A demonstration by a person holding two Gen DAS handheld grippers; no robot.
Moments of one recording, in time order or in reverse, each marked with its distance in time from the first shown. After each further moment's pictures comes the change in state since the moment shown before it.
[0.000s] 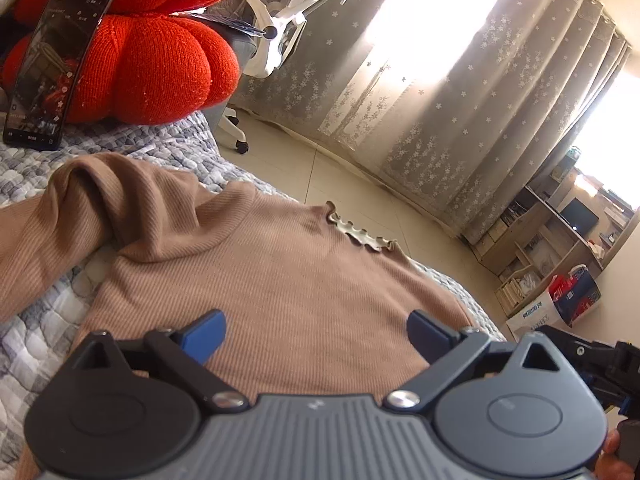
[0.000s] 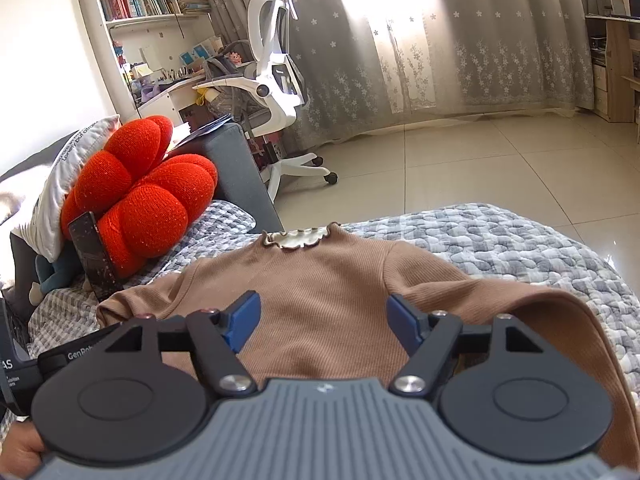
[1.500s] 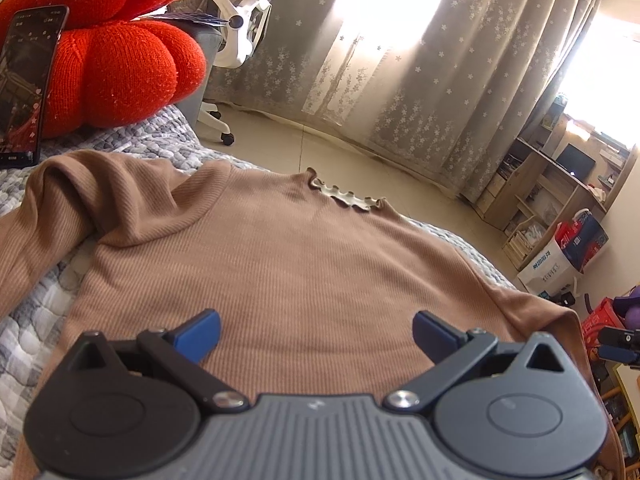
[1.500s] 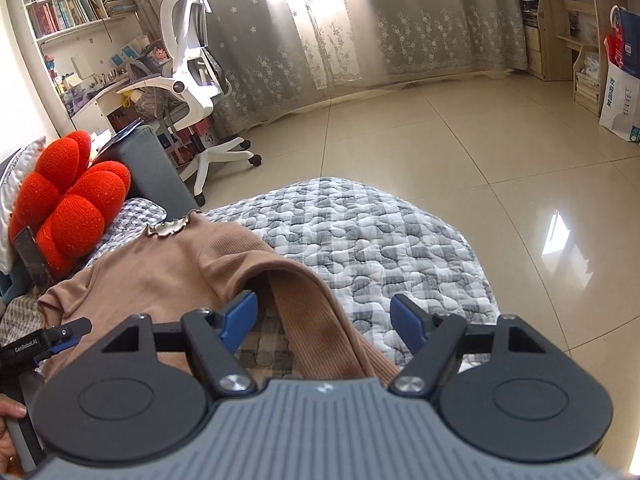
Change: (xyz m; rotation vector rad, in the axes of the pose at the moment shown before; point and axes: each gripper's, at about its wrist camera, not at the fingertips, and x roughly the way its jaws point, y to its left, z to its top) left arm -0.001 -0.015 -0.015 0.136 0.041 0.007; right arm -0.054 -0.126 -0.002 0.113 0.094 -0.118
